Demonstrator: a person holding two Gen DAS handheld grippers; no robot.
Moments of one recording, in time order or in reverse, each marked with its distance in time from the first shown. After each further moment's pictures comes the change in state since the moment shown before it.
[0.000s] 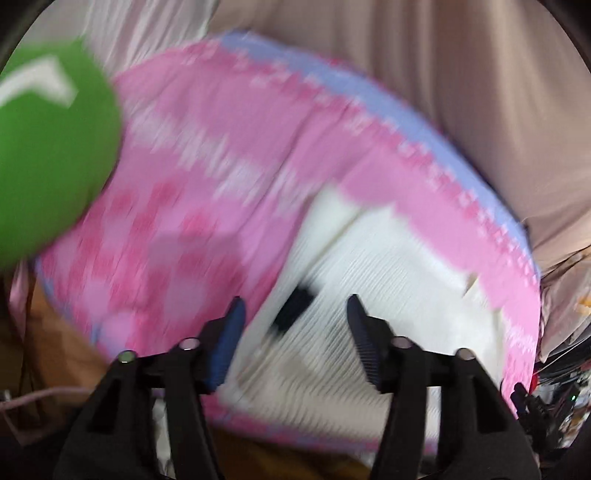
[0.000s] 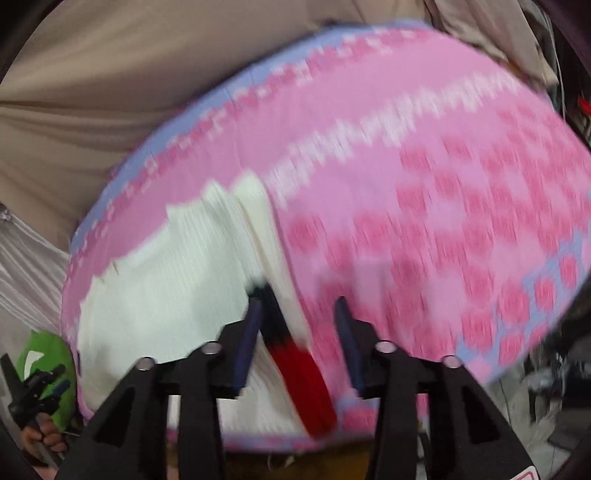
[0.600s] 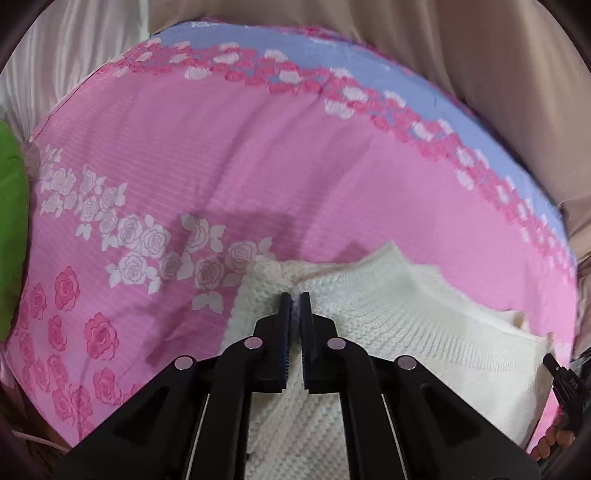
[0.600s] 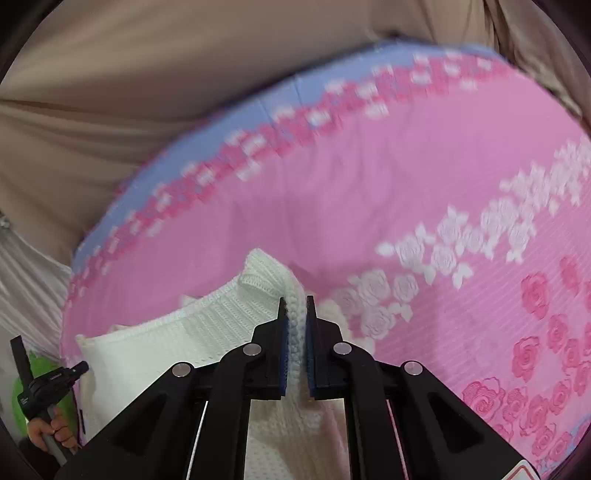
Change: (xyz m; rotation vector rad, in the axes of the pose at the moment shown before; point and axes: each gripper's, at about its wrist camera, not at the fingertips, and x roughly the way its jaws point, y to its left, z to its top) left arm 0.134 -0.046 0.049 0.112 0.087 0.128; right arm 0.112 0.044 0.097 -0.056 0.063 0.023
